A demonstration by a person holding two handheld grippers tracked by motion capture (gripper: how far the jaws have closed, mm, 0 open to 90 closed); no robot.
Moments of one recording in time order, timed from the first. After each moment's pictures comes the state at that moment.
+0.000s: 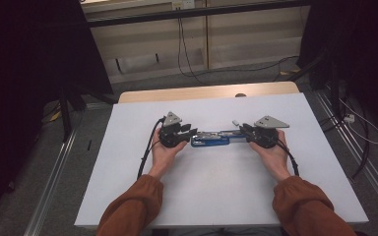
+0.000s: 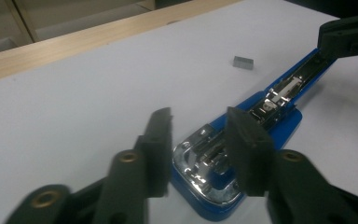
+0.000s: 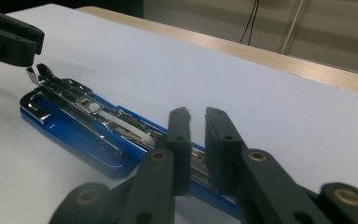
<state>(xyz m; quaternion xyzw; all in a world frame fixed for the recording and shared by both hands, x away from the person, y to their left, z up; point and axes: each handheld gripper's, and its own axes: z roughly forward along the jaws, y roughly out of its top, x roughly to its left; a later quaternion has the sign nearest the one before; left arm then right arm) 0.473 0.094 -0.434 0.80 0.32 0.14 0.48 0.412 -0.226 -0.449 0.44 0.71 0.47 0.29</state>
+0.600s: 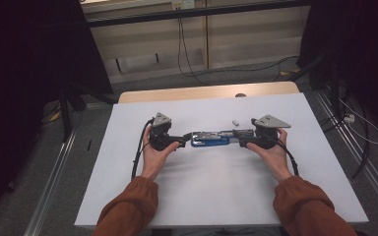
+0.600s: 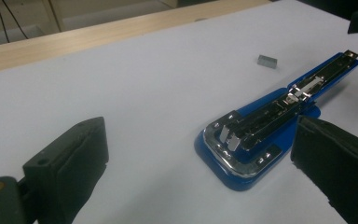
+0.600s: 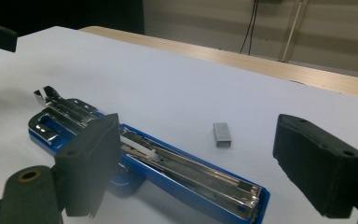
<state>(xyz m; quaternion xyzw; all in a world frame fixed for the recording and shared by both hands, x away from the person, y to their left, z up) 0.462 0.123 -0.428 0.78 0.37 0.15 0.48 0.413 -0.223 -0.449 0.45 0.69 0.49 0.28</state>
